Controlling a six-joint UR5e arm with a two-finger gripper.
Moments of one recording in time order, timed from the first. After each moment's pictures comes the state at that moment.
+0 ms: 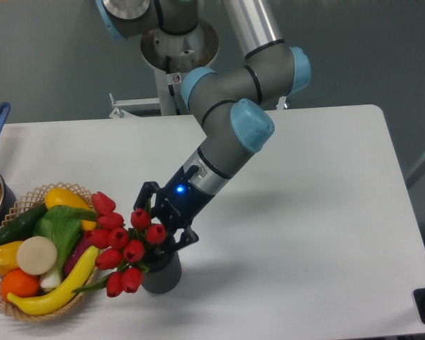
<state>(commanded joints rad) 2.44 -1.93 -1.70 -0.88 0.71 1.25</state>
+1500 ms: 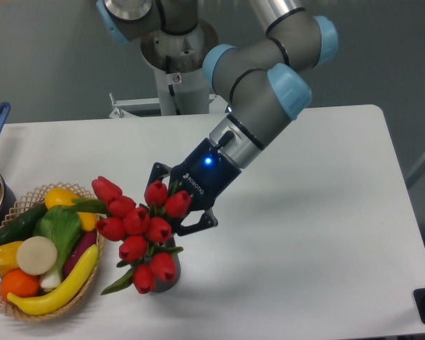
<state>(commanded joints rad) 2.53 -1.86 -1.61 -0.88 0.43 1.04</state>
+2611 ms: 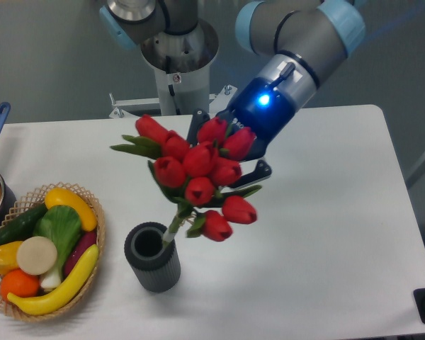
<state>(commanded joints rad) 2.71 -1.81 -1.54 -0.89 0.31 0.96</state>
